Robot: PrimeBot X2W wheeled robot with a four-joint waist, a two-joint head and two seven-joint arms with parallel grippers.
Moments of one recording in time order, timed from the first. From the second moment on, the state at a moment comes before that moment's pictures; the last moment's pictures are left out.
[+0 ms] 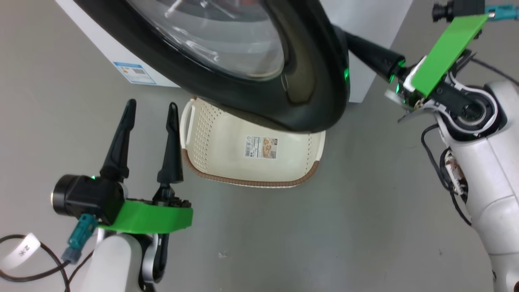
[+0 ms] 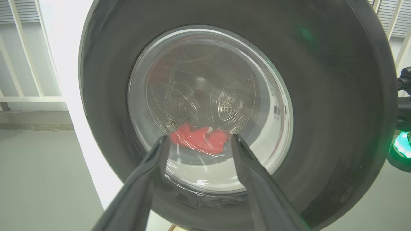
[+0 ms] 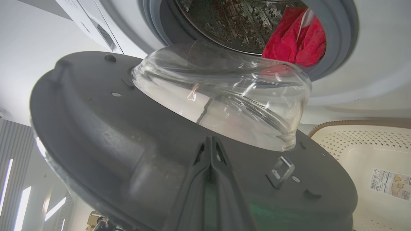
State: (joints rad) left arm -0.39 0.02 -0.13 0.09 -0.20 0.03 -0.26; right arm -0.87 -0.19 0.24 0.45 1.54 0.12 0.59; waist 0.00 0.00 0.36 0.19
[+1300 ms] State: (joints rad) left arm -0.31 0.03 -0.17 0.08 -0.21 0.07 -0.26; right arm -0.63 -0.16 0.31 0.29 1.56 0.12 0.68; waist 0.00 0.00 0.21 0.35
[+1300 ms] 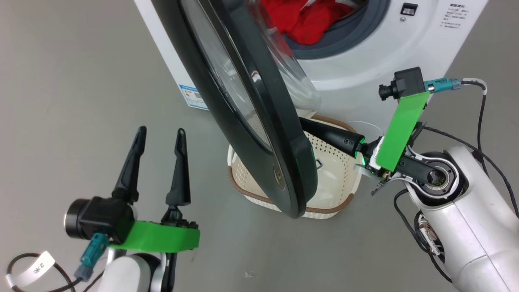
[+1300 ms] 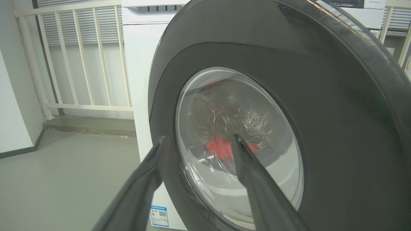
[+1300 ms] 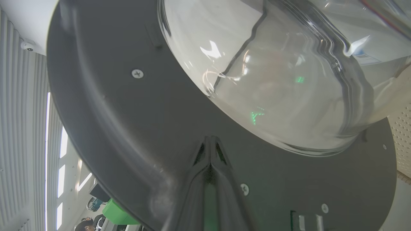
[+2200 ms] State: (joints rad) left arm -0.28 0.03 -0.20 0.09 -0.26 0.09 -0.26; right arm -0.59 -0.12 0.37 0.30 1.56 0.12 0.71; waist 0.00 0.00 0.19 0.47
